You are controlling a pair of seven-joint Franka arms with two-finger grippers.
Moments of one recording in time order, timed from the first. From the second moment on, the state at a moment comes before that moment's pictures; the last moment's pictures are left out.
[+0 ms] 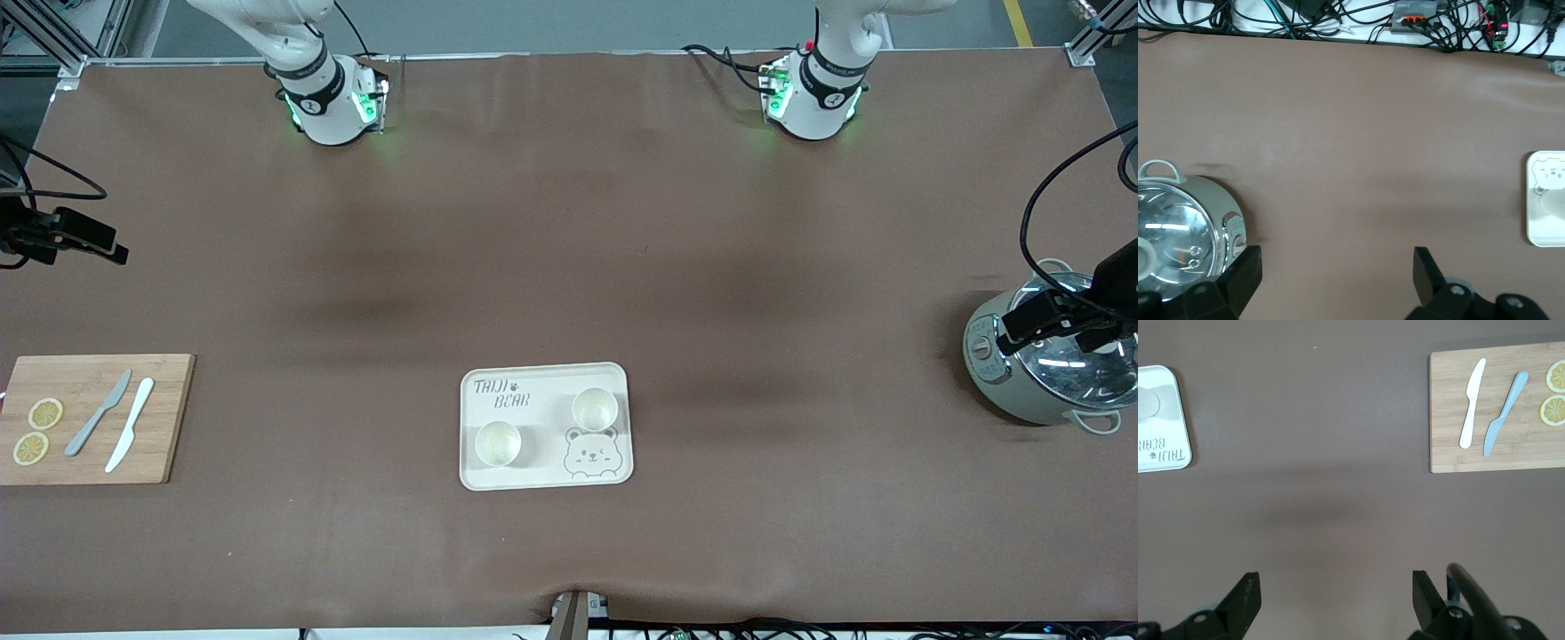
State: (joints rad) left arm -0.05 0.23 0.07 -1.38 -0.08 1.79 -0.01; right arm -0.16 0.03 0.03 -1.60 0.05 1.57 -0.09
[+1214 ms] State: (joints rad) left arm -0.01 0.08 -0.02 -1.48 -0.06 1.69 -0.05; right arm -0.16 0.03 0.04 -1.58 0.05 1.57 -0.09
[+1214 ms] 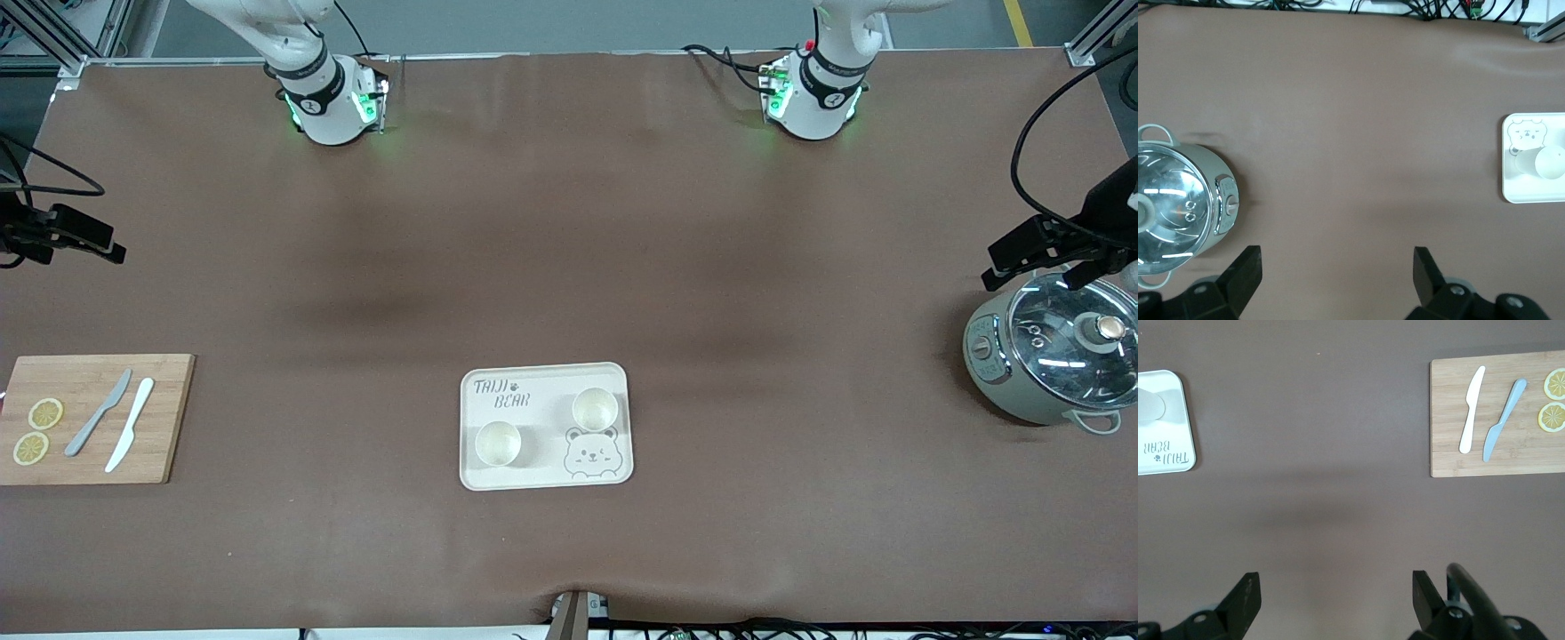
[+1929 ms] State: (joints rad) left arm -0.01 0.08 -0.06 -1.48 0.03 1.65 -0.07; right arm -0.16 0.03 0.04 -1.58 0.05 1.57 -0.09
